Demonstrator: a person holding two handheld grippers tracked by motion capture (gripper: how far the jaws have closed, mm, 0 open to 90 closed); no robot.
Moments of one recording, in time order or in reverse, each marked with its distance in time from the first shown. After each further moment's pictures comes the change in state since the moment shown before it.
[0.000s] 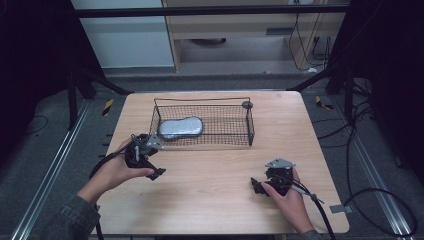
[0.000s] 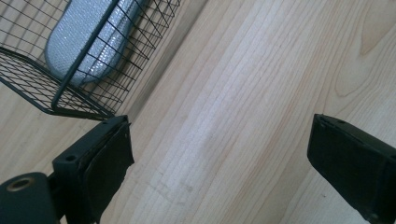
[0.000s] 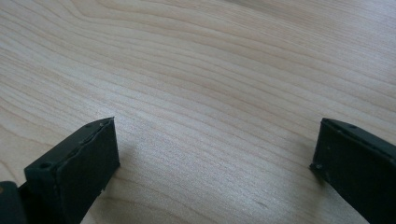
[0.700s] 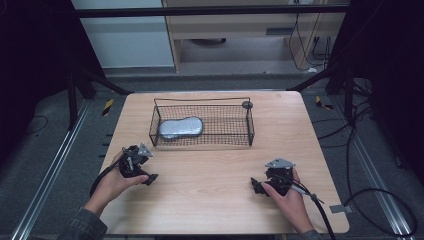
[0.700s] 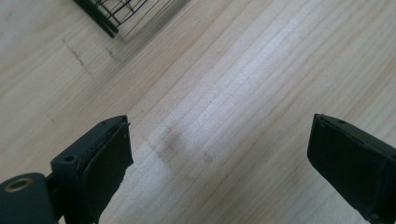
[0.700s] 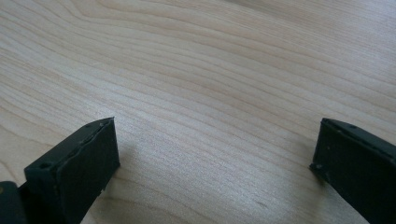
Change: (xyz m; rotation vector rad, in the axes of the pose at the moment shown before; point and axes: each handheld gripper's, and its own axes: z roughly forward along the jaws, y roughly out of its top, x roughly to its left) left arm 0.013 -0.063 0.052 -0.018 0.044 -0.251; right arm 0.000 0.000 0.000 0.000 0.000 0.000
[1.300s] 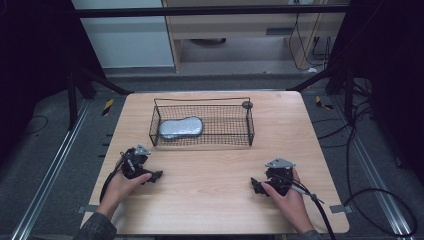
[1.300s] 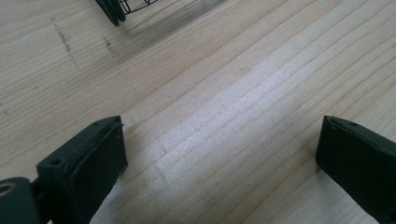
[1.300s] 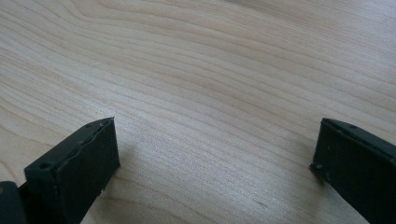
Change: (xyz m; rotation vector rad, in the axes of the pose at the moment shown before) left arm 0.005 -0.016 0.031 -0.152 -0.019 -0.178; right arm 0.000 0.000 0.000 0.000 0.000 0.000
